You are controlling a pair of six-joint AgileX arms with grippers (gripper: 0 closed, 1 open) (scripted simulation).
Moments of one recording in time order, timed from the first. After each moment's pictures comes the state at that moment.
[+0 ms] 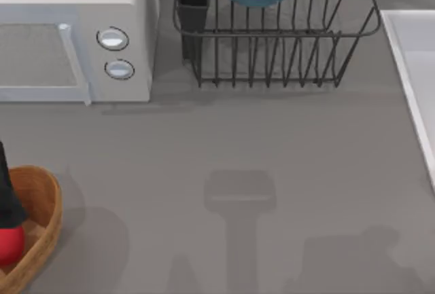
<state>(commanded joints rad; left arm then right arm) 0.00 0.00 0.00 0.00 0.00 0.00 -0.18 1.31 0.82 -1.06 0.00 -0.78</state>
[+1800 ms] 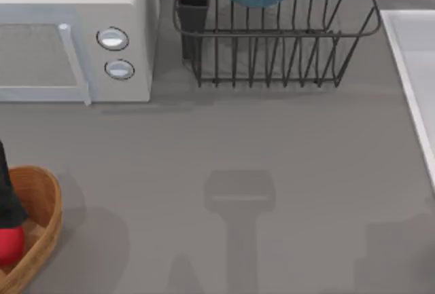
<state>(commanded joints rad) 0.00 0.00 0.00 0.00 0.00 0.00 -0.18 1.55 0.57 -0.58 0.00 -0.78</state>
